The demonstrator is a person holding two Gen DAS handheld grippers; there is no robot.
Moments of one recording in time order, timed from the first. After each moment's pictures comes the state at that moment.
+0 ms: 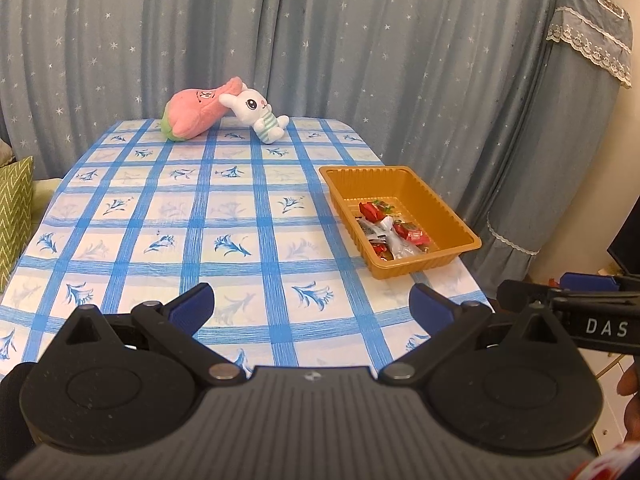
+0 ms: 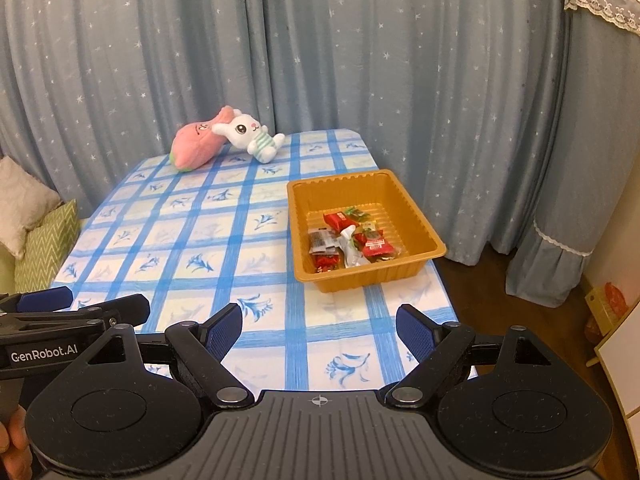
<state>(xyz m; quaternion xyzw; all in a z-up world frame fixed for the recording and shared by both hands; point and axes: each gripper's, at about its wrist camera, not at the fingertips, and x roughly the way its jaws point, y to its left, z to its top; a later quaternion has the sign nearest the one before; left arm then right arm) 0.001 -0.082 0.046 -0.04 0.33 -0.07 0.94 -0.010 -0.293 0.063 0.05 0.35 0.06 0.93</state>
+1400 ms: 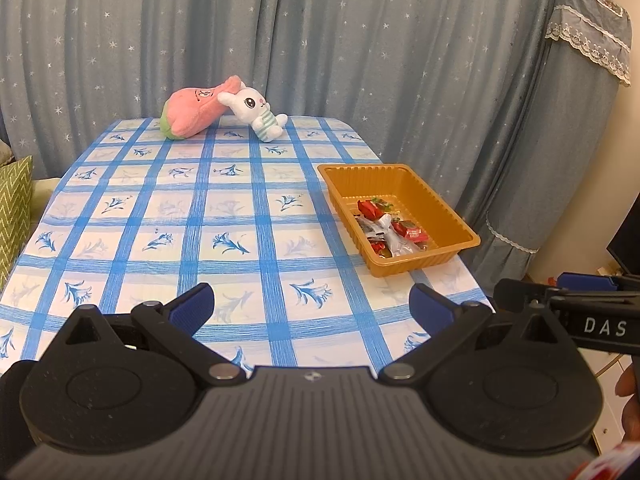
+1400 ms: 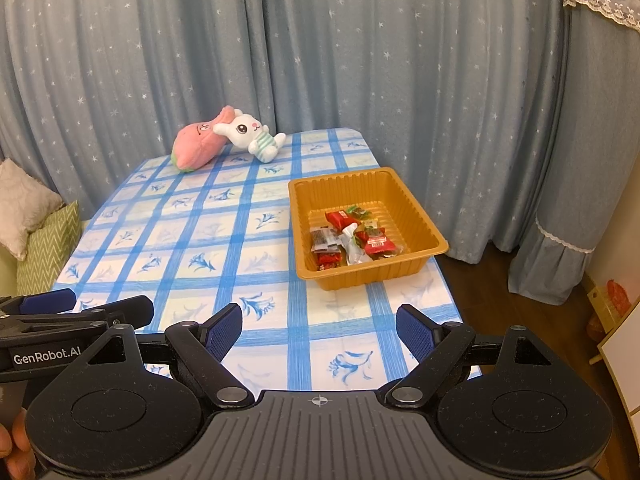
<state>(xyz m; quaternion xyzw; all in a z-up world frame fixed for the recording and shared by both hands) -0.001 -0.082 0.045 -0.04 0.33 -0.07 0.94 -0.012 -0.292 0.063 0.05 0.35 0.06 0.93</state>
